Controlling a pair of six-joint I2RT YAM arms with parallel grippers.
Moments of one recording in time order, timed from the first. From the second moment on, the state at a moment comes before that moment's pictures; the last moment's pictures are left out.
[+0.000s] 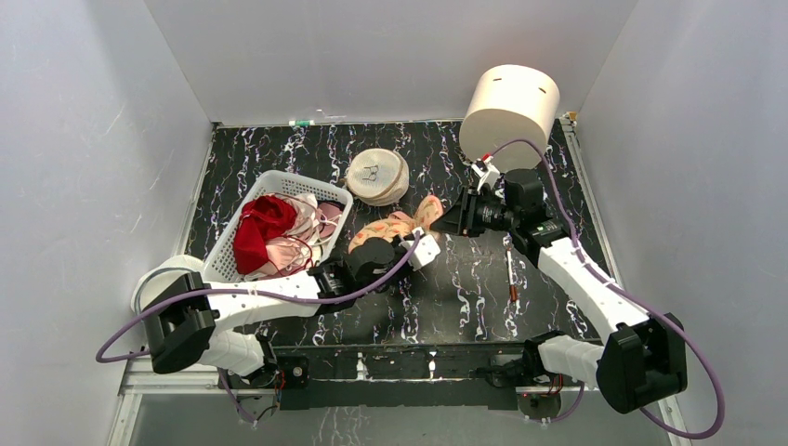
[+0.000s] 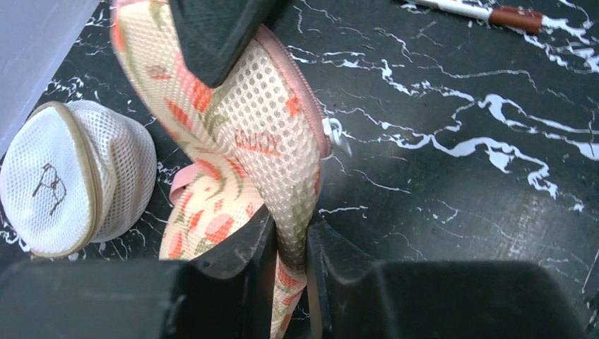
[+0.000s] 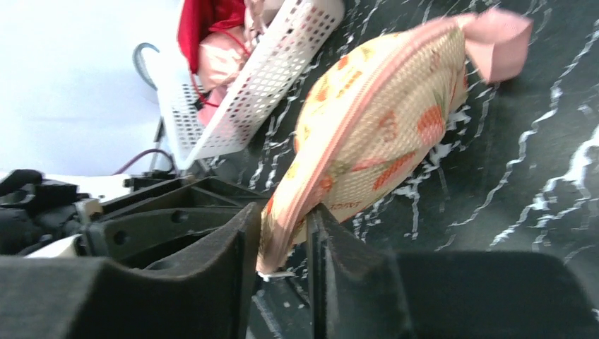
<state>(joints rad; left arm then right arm) -1.11 1.35 0.74 0.21 -0.20 0.31 0.30 1.15 0.81 -0.15 -0.74 0.55</state>
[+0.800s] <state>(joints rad) -1.06 1.34 0.83 0.13 -0.25 0.00 0.34 0.80 0.57 0.14 -0.46 0.17</state>
